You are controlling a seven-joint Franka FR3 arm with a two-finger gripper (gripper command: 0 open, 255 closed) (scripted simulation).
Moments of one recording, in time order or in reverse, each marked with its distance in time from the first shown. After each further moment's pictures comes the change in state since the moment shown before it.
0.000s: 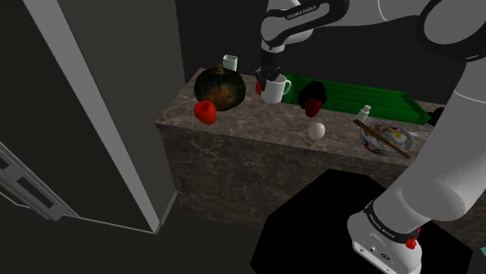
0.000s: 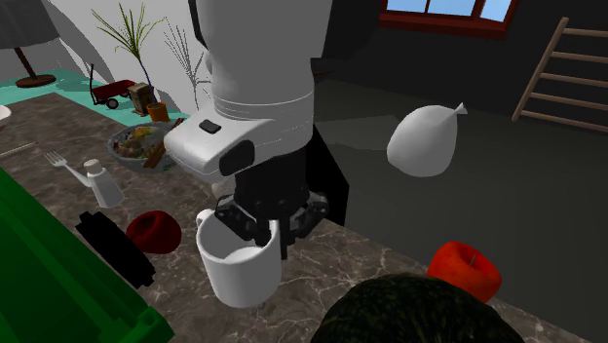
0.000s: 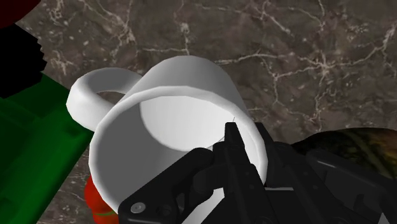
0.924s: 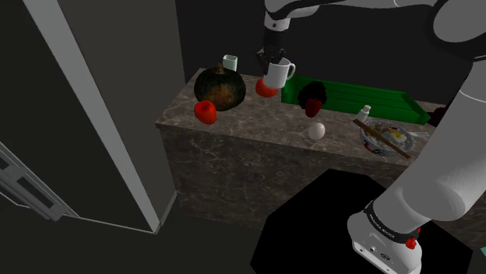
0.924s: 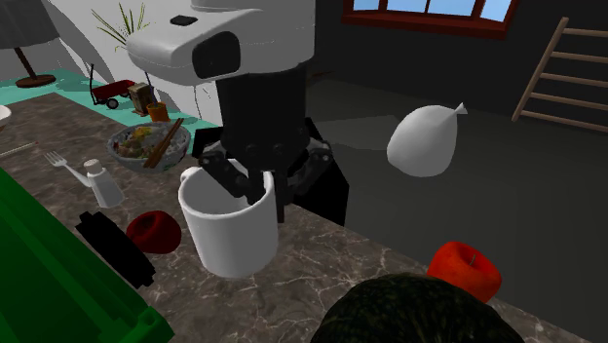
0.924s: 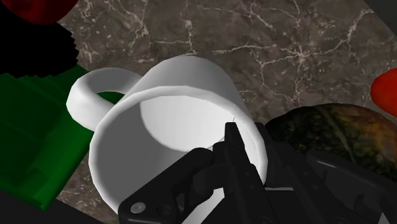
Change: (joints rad) arm -0.001 -0.034 -0.001 0.143 -0.002 -0.177 -0.002
